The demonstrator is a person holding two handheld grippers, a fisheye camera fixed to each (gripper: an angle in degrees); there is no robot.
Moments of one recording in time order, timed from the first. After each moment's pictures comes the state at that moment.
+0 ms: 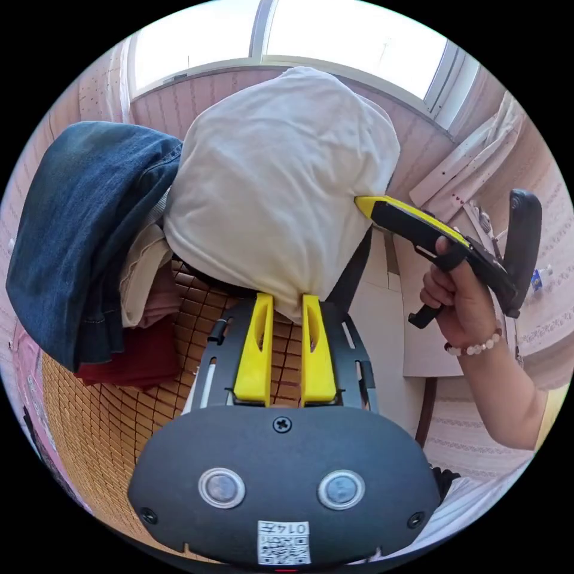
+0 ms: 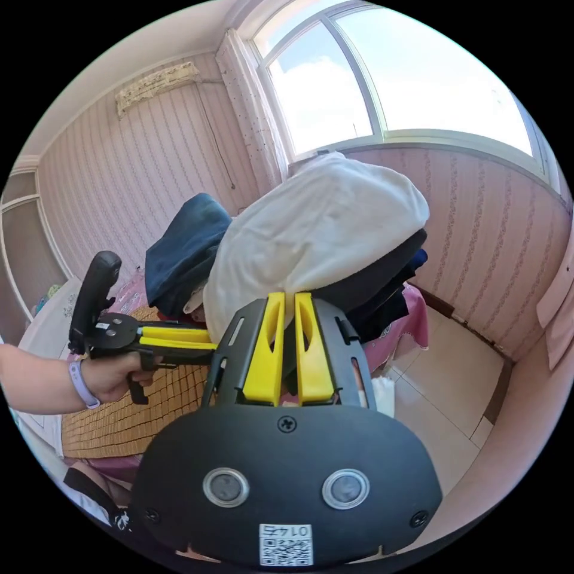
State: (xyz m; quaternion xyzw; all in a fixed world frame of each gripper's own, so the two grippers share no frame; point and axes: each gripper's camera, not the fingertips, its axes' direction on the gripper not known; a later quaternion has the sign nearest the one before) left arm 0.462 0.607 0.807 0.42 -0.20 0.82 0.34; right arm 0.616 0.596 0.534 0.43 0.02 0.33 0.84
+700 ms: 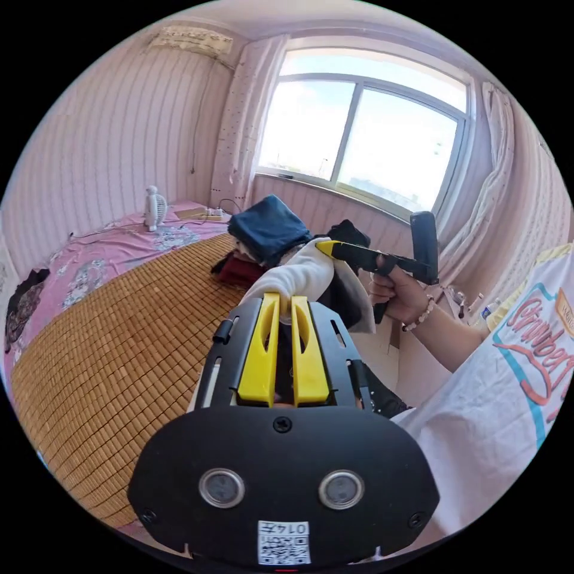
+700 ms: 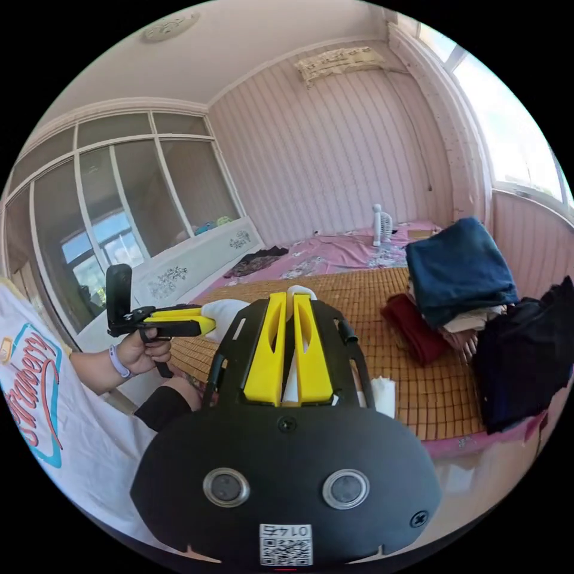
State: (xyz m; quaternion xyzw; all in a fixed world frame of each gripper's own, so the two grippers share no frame) left arm 0.040 0.513 0.603 0.58 0.05 0.75 0.33; right arm 0.362 0.553 0.407 0.47 -0.20 -0.03 0.86
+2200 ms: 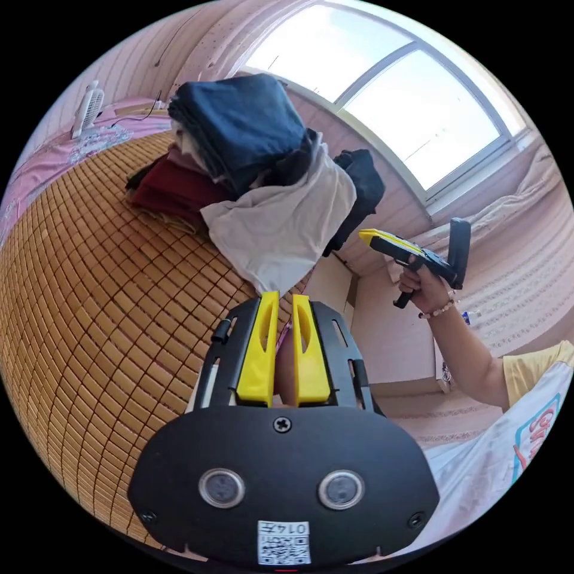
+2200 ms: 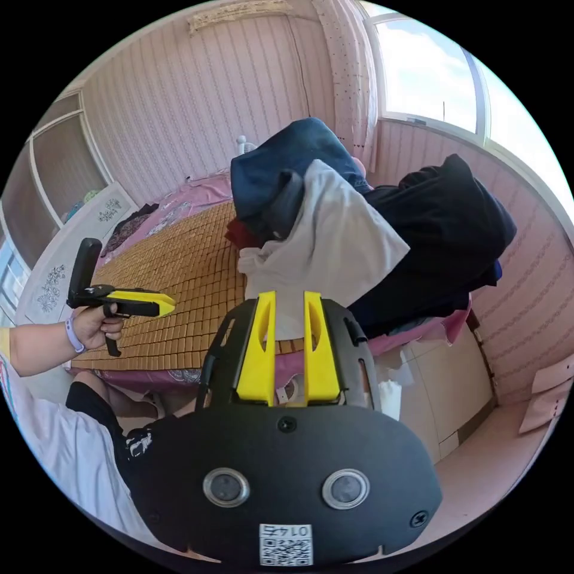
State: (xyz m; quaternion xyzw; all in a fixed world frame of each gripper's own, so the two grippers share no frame) left arm 0.332 0.409 0.607 0.37 0.00 0.80 0.48; right arm 0.529 0.448 0.490 0.31 -0.03 0.15 0.94
